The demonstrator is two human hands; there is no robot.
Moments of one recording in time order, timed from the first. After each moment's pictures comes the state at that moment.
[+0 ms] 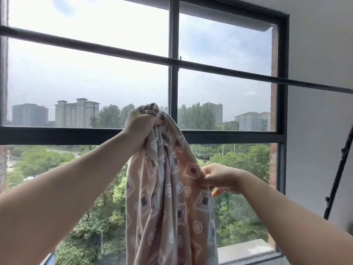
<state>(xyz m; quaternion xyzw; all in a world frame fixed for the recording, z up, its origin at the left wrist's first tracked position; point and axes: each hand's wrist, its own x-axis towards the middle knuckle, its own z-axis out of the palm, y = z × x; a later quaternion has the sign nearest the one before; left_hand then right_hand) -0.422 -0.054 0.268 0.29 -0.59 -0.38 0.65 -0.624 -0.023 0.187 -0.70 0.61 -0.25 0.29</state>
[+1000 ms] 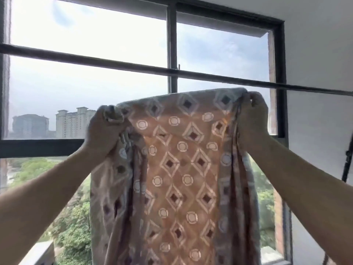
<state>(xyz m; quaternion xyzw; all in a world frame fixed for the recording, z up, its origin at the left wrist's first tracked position) -0.349 -0.075 0.268 0.29 -0.62 -0.19 0.71 -0.622 0.000 0.292 -0.48 0.35 -0.80 -0.01</state>
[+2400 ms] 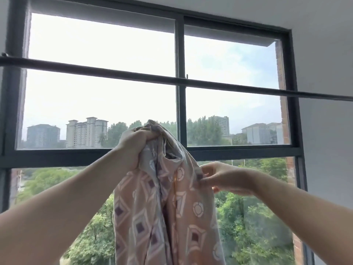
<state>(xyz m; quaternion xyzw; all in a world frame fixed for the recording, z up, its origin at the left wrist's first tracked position) -0.378 -0.089 0.284 0.32 -0.59 -0.44 0.61 -0.593 -0.029 0.237 -0.78 0.48 -0.26 0.31</state>
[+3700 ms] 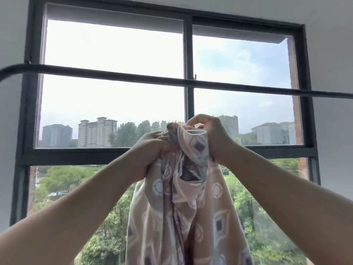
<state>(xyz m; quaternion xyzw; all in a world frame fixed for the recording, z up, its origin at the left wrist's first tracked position) -0.377 -0.037 0.271 0.24 -0.70 -0.45 0.50 -0.529 -0.025 0.295 -0.68 0.34 -0.61 0.21</state>
